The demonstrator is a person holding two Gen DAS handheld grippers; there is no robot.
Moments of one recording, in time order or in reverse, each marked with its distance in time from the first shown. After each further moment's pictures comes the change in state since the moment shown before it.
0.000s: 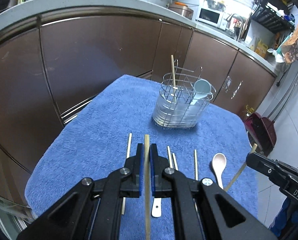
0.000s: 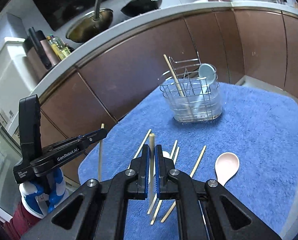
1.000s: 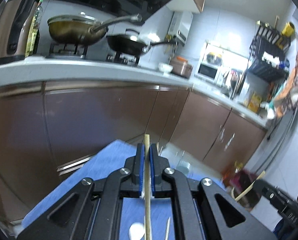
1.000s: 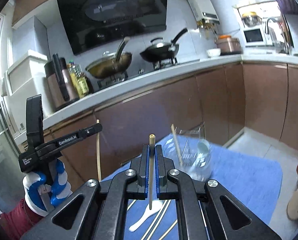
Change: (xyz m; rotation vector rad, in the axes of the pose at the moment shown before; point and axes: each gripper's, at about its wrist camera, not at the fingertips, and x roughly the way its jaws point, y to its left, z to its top) left arm -0.061 -0.019 0.105 -0.123 -0.383 -0.048; right arm -0.080 0.025 0.080 -0.167 -0.290 -0.003
